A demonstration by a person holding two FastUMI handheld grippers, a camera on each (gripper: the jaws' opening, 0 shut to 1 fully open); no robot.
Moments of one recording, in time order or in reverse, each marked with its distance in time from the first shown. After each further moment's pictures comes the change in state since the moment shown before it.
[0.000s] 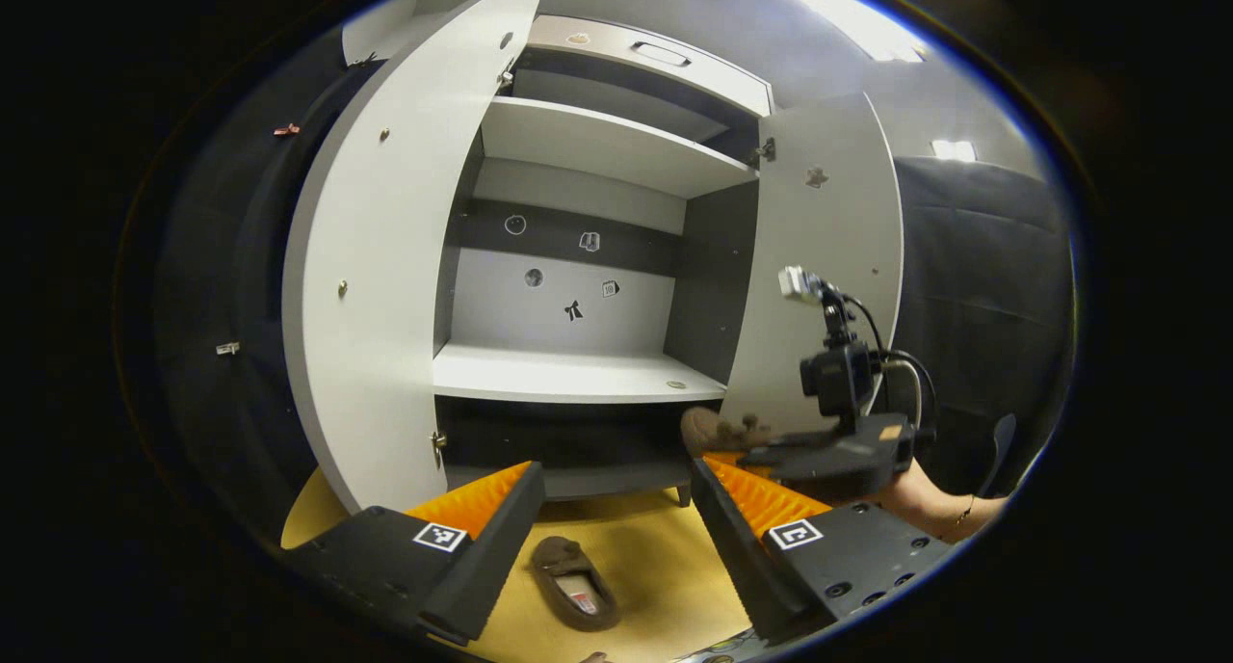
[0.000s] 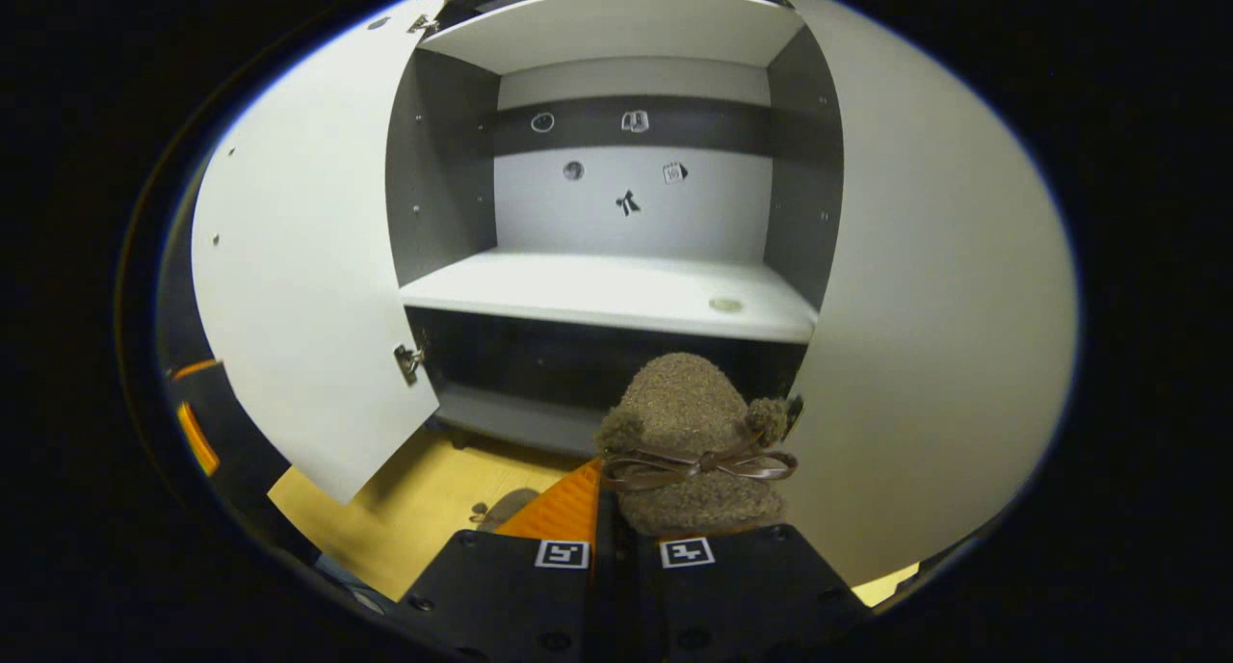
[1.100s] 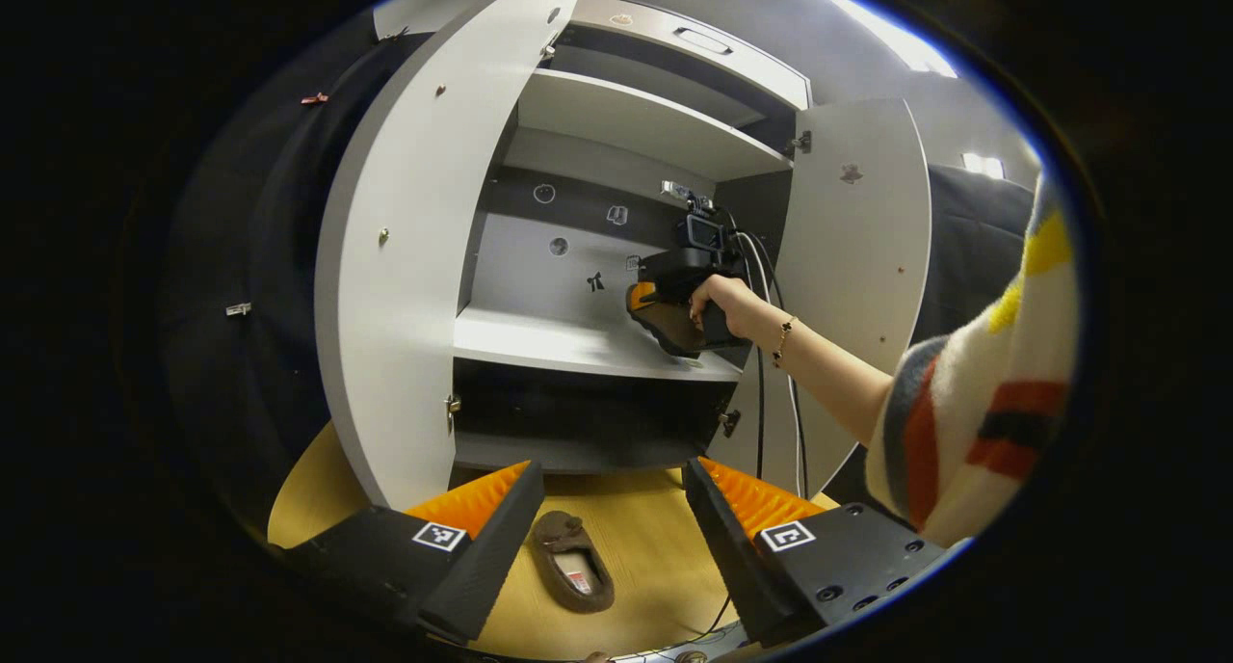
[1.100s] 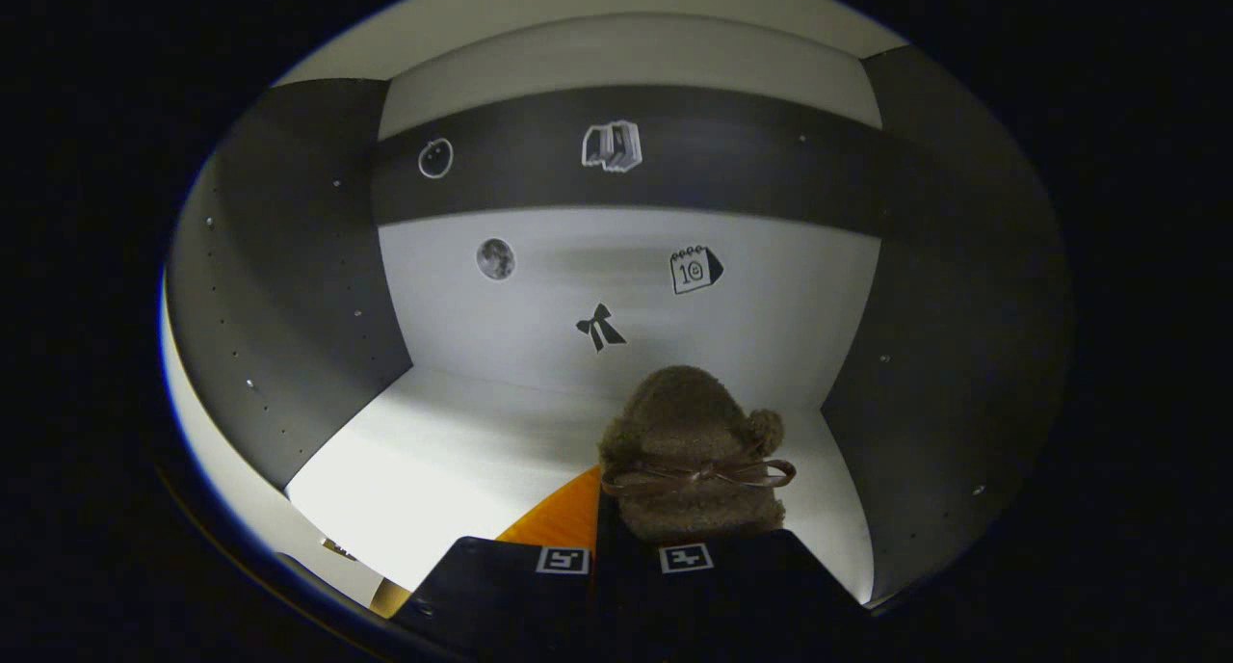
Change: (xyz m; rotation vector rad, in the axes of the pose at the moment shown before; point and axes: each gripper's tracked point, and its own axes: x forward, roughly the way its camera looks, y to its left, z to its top) left arm -0.007 0.022 -0.018 -0.074 0.079 0.058; right arm 0.251 -0.016 0.171 0.031 0.036 -0.047
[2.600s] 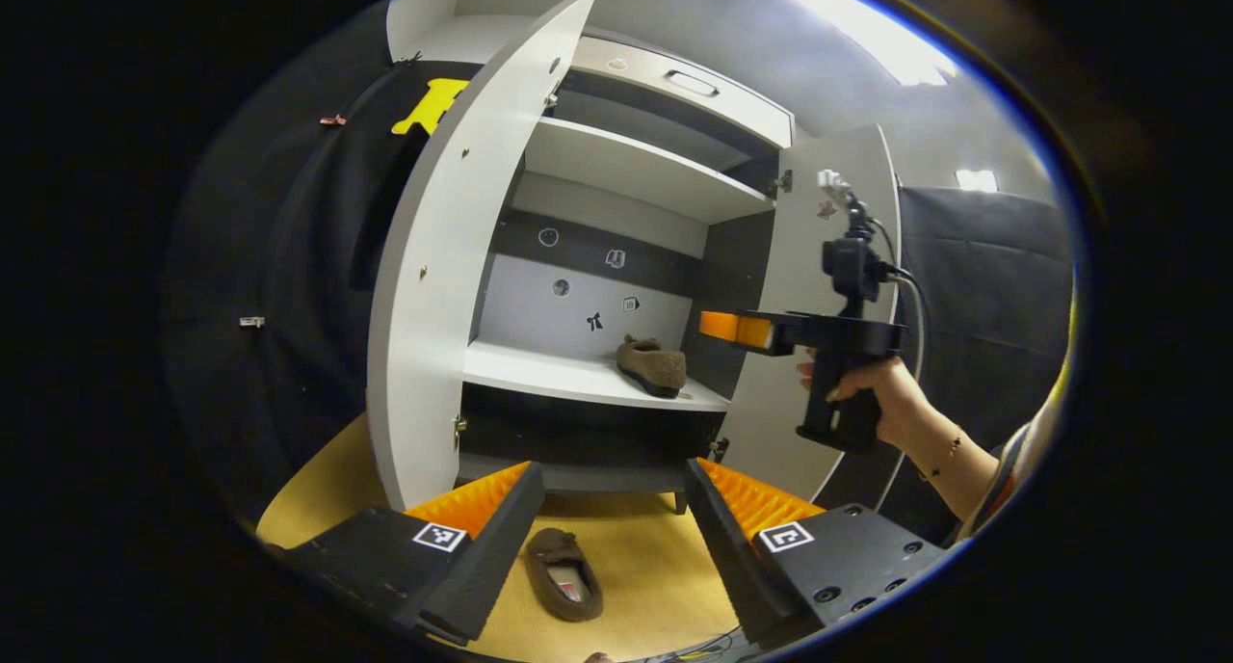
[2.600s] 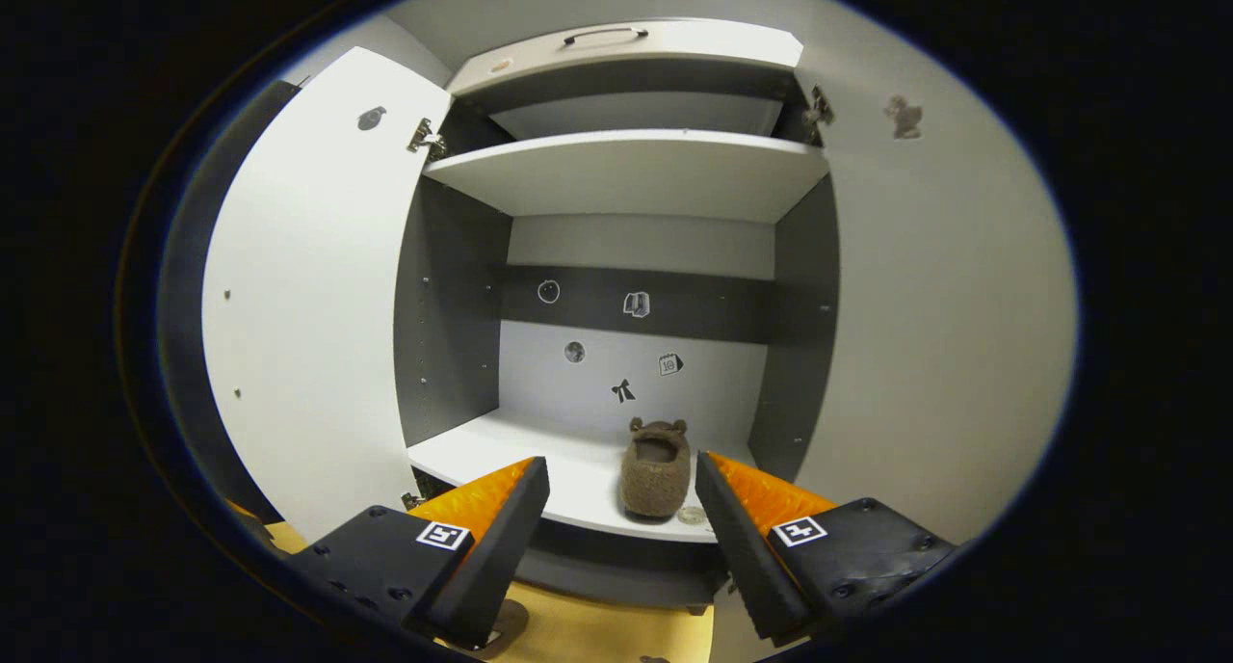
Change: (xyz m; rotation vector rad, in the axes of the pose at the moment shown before) left arm -0.030 -0.018 0.002 -0.001 -0.143 -0.002; right arm -0.301 -0.011 -0.030 -0.074 -0.448 0.080
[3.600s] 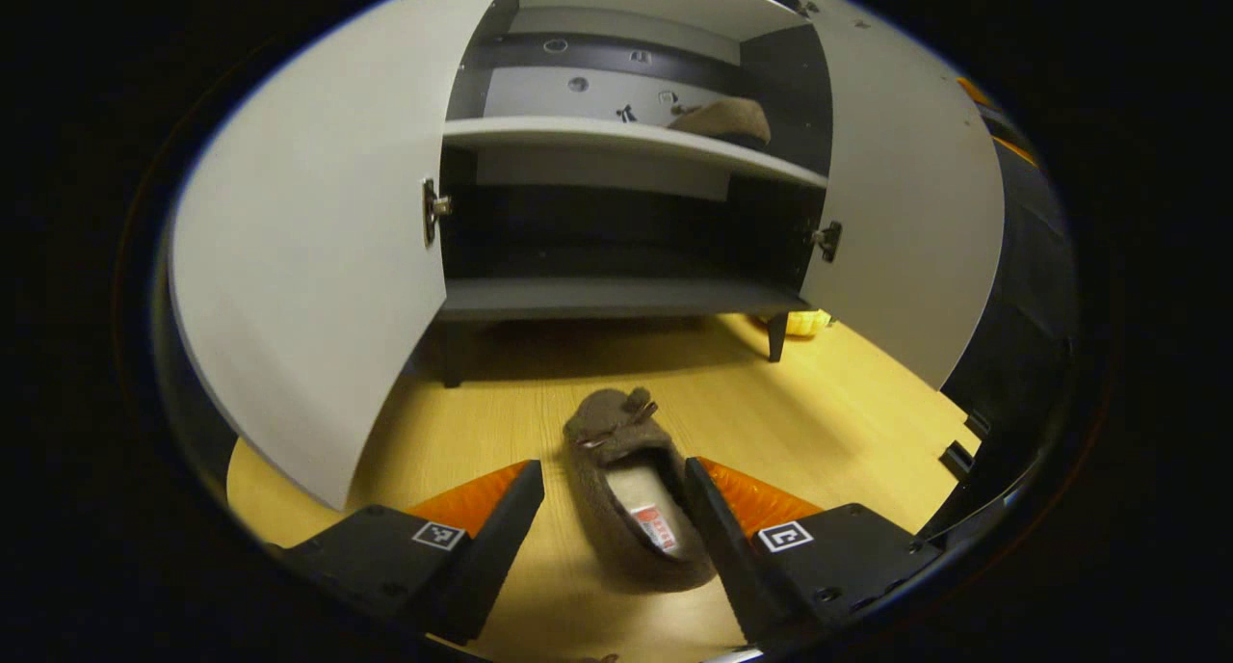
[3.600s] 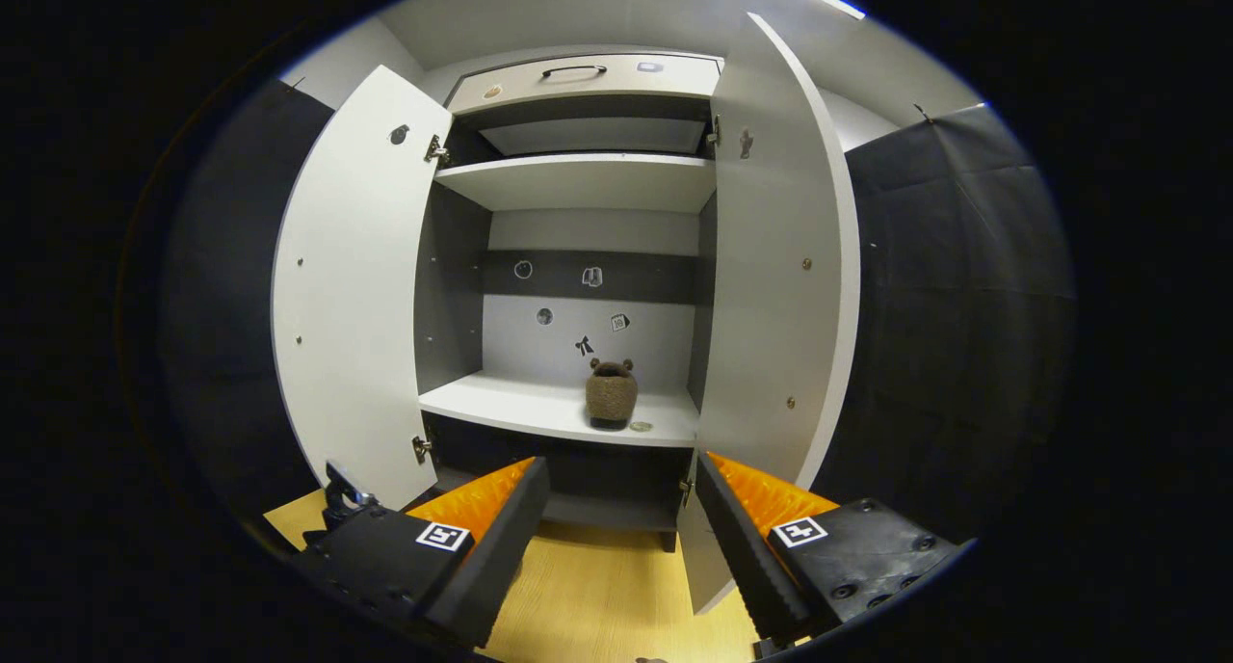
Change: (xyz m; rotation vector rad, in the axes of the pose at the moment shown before) left arm 0.108 0.088 -0.264 0.104 0.455 0.103; right arm -0.148 -0.014 -0.040 0.022 0.066 -0.140
